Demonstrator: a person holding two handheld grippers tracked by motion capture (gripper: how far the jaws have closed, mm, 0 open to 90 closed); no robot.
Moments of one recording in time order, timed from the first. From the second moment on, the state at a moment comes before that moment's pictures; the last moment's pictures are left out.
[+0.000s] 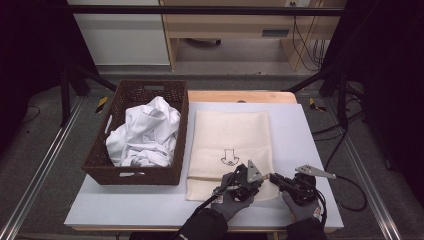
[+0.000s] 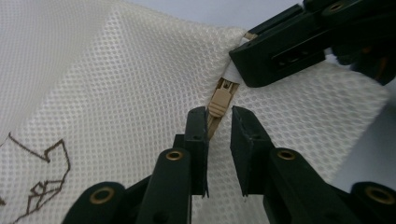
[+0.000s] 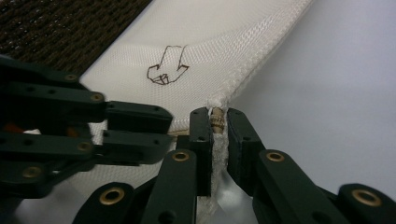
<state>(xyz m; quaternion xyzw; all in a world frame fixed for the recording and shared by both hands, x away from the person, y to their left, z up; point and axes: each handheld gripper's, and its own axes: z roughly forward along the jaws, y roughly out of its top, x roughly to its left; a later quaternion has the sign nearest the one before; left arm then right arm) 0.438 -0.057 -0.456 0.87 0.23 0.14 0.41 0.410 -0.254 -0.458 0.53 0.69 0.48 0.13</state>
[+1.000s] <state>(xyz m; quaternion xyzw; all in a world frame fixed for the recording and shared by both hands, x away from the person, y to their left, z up) 0.449 -0.063 -0.468 0.87 0.21 0.11 0.43 0.411 -0.248 -0.456 0.52 0.69 0.48 0.12</state>
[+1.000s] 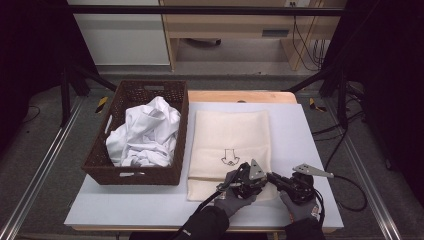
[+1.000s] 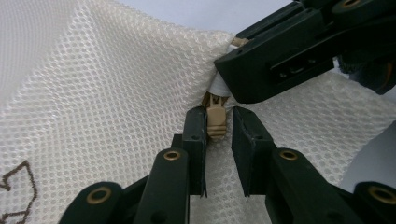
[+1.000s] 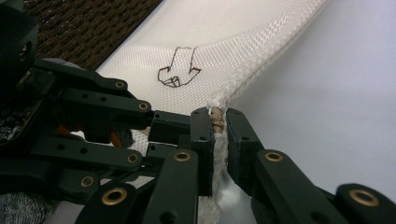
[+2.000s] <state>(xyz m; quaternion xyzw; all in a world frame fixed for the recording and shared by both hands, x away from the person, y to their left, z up) 0.445 -0.059 -0.469 0.88 0.23 0.12 0.40 0.413 -0.247 -0.455 0.53 0.70 0.46 0.14</state>
